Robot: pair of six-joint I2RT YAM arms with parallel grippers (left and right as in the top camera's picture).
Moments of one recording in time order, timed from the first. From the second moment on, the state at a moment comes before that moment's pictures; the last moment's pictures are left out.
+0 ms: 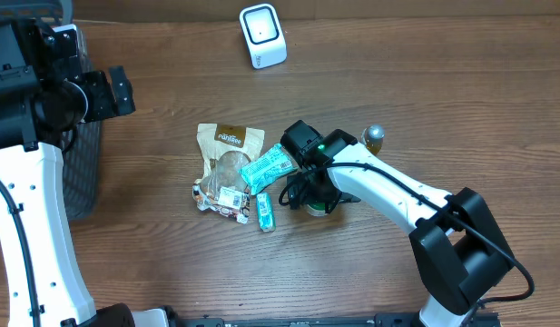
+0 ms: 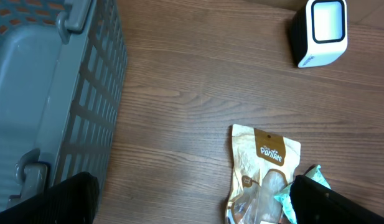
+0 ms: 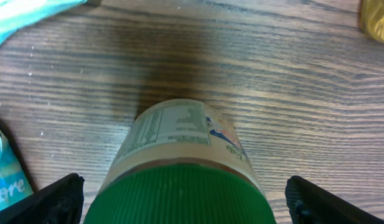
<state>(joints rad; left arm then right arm) 0.23 1.52 1.79 -1.18 0.12 -0.02 0.66 1.86 1.28 -0.99 0.06 0.58</state>
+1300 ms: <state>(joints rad) 0.23 1.52 1.79 -1.18 0.12 -0.02 0.66 1.86 1.24 -0.93 0.07 0.67</state>
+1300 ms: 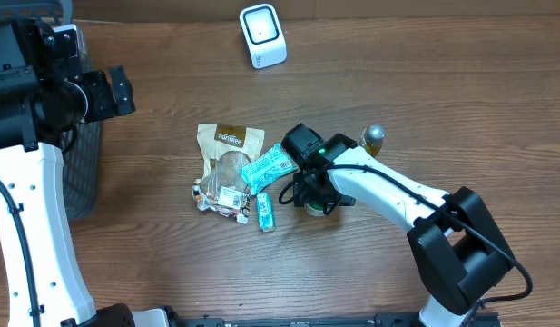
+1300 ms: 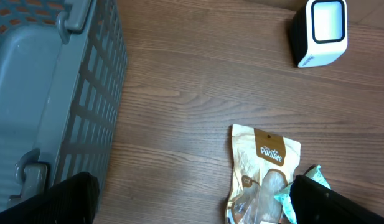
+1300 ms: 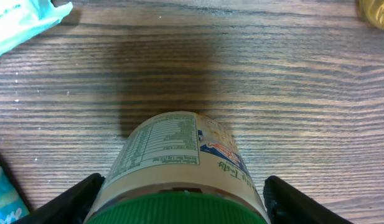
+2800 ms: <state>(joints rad) 0.23 1.52 1.79 -1.18 0.12 -0.02 0.66 1.86 1.24 -0.93 0.07 0.67</state>
